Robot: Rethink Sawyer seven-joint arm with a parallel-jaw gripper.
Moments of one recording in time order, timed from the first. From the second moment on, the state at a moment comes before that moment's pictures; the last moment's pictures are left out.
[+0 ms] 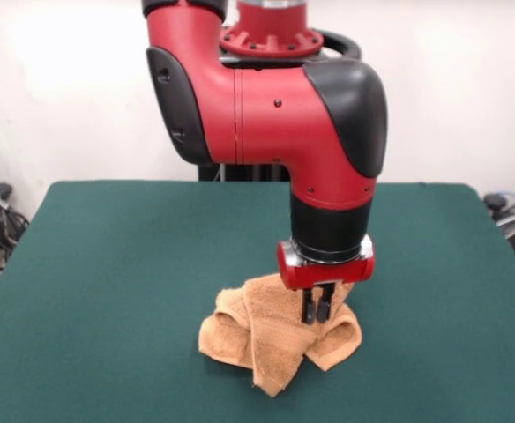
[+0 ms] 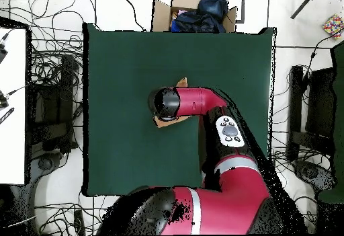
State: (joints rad) arm -0.31 -0.44 0.20 1.48 -0.29 0.57 1.57
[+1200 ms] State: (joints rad) arm -0.35 -0.68 0.20 1.56 -0.29 0.64 1.57
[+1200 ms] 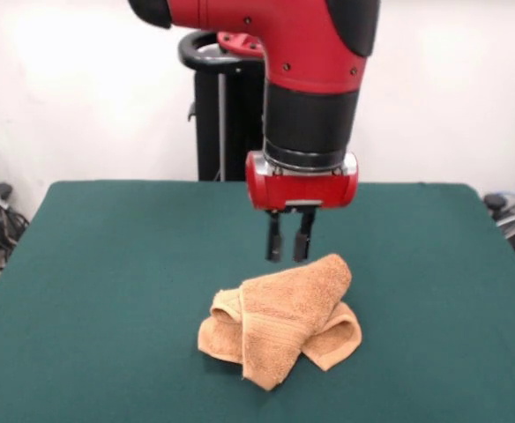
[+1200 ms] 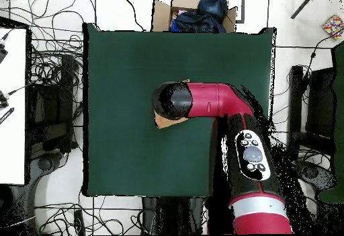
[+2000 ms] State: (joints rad) arm -0.37 -0.67 0.20 1.57 -0.29 0.64 1.57
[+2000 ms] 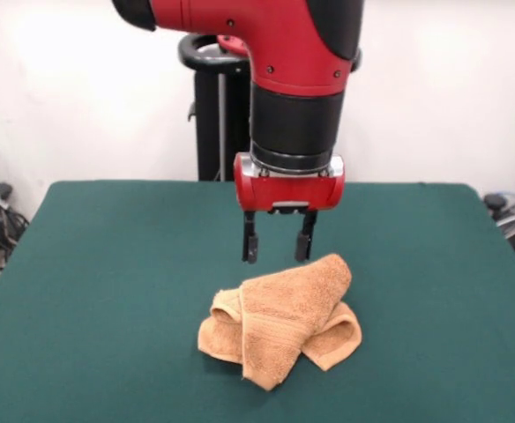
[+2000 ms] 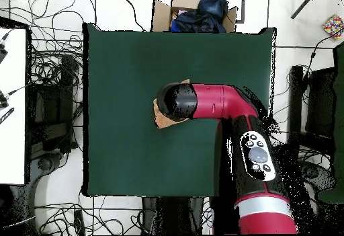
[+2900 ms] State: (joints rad) arm -0.40 -0.63 0.20 1.58 -0.29 0.64 1.57
